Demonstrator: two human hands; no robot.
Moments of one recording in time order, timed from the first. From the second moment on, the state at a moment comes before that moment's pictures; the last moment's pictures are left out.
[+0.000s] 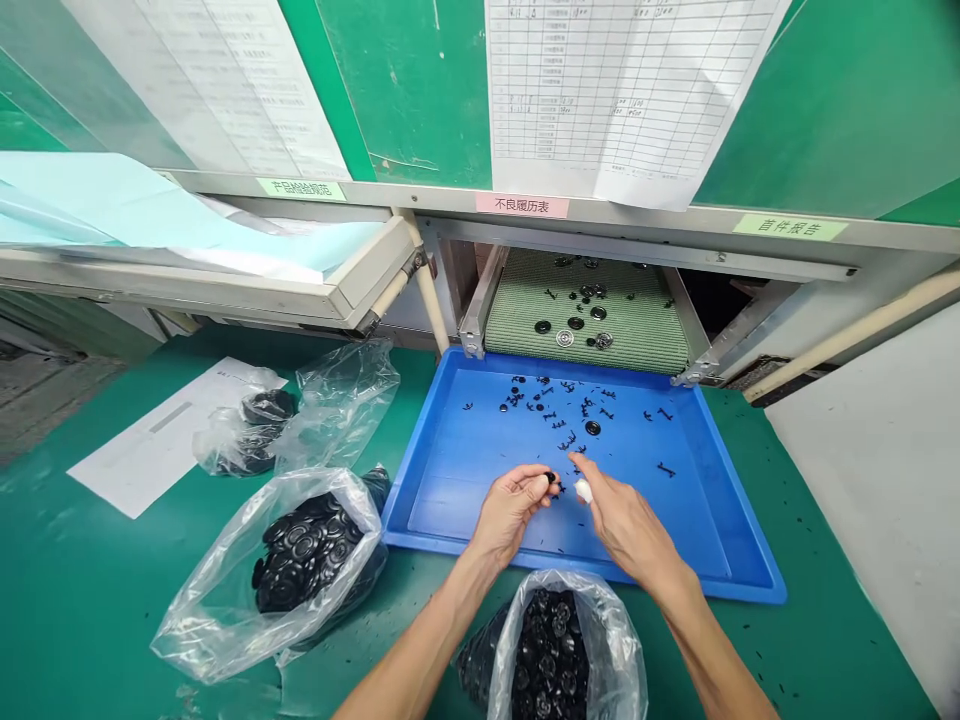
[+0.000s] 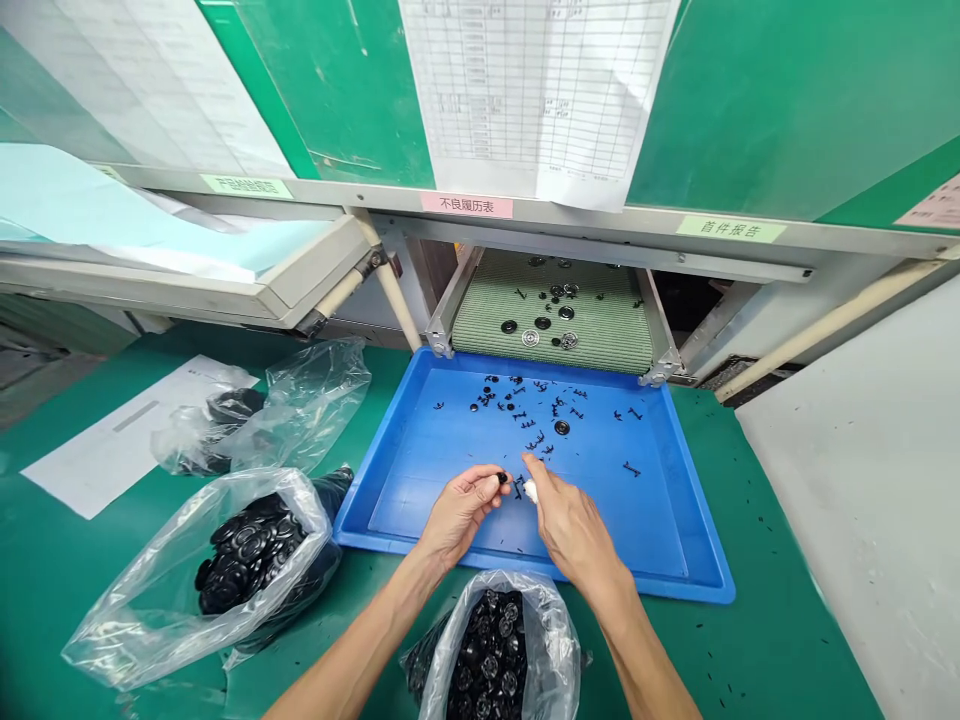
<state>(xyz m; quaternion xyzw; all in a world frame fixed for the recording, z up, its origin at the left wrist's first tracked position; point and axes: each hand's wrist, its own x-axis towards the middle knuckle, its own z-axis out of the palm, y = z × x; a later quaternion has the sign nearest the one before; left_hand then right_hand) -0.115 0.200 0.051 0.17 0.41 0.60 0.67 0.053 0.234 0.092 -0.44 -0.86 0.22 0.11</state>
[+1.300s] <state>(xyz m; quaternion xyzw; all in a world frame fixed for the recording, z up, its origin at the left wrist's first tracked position) -0.129 0.222 0.031 0.04 0.44 0.63 0.64 0.016 0.370 0.035 -0.60 -0.74 0.26 0.15</state>
